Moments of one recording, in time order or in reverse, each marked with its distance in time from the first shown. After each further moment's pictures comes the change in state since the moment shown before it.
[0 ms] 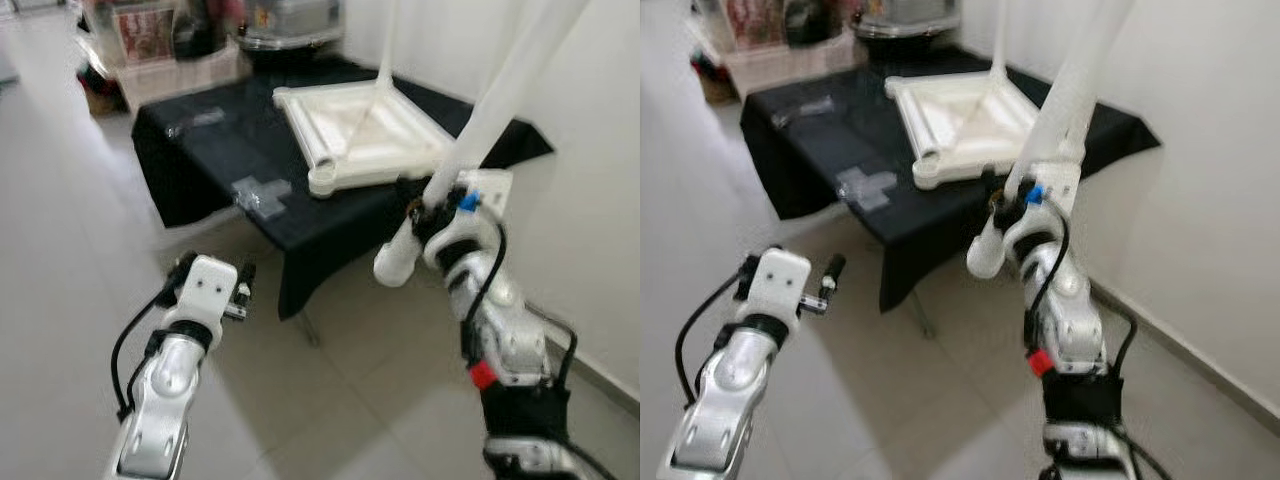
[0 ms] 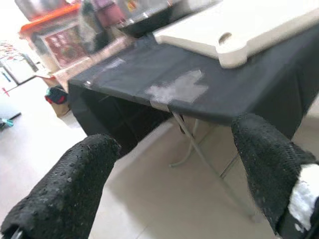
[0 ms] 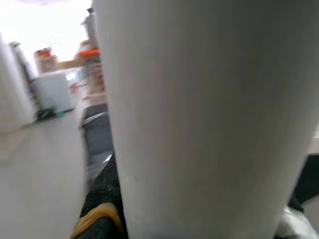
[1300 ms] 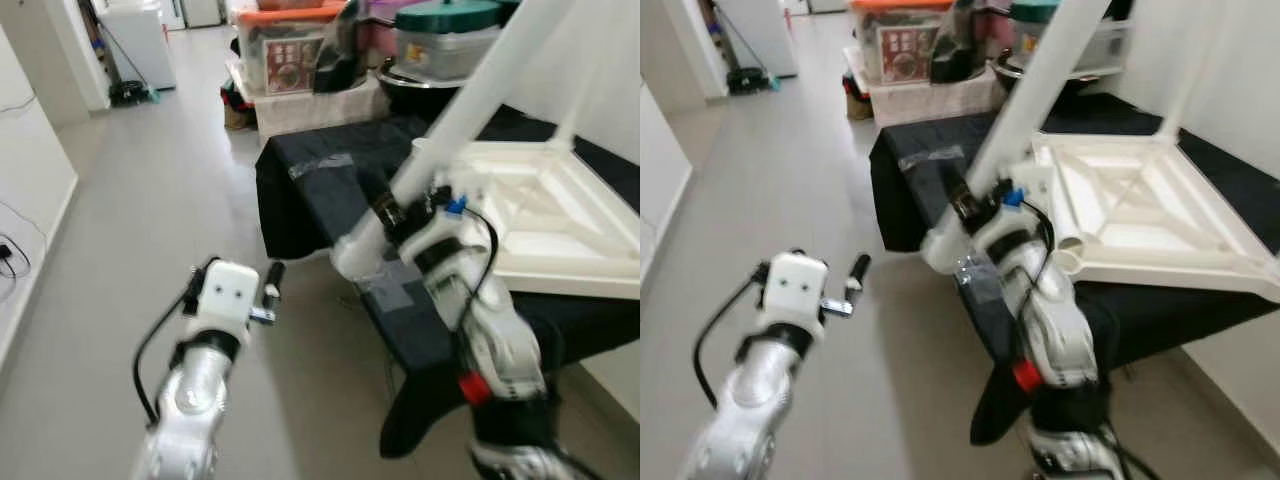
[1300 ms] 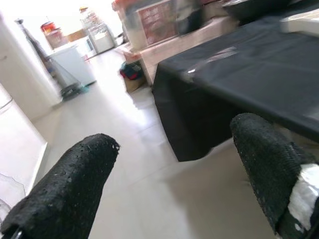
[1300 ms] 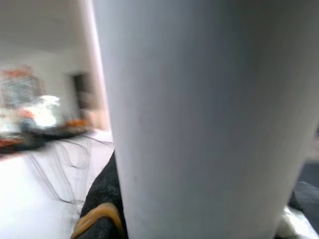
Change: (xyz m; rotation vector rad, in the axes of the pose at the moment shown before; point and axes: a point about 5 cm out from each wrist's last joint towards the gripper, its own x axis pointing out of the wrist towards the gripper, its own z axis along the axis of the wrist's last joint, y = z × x) left arm -0.005 -0.003 0.018 -0.038 -0.007 0.037; right arm 0.015 0.059 0.064 0.160 -0.226 0.321
